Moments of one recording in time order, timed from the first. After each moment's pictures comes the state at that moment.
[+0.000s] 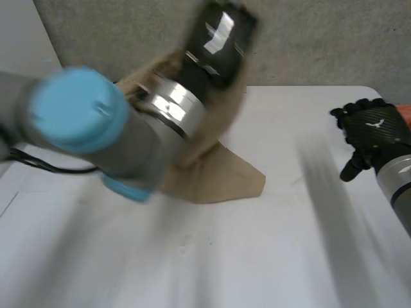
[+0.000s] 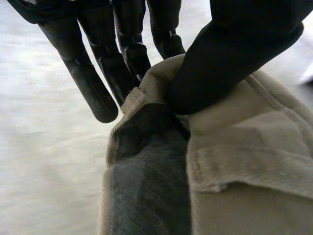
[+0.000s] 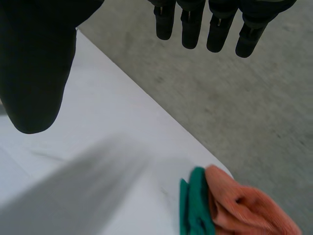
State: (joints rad) left arm 3.99 -2.12 -1.12 3.69 -1.35 3.44; right arm 1.78 -1.50 1.78 -0.15 1.53 2.69; left_hand 1.13 1.19 1.19 1.20 1.01; right_hand 0.23 0.22 0.21 0.21 0.05
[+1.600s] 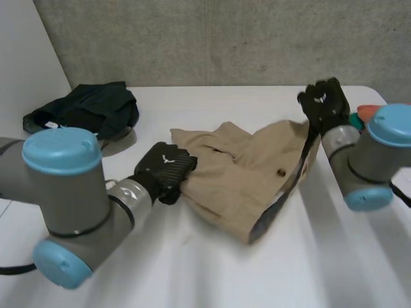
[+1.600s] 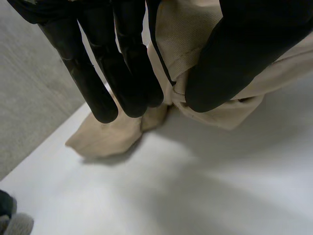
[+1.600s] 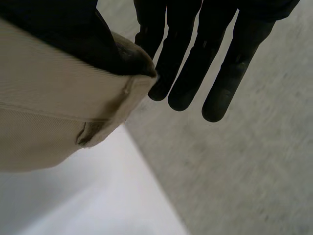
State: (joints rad) left arm 4.12 -1.98 -1.57 3.25 -1.45 3.55; right arm 1.86 -0.88 1.28 -0.52 1.45 2.46; left_hand 1.05 1.19 1.19 1.20 0.99; right_hand 1.12 1.18 1.19 1.20 0.99
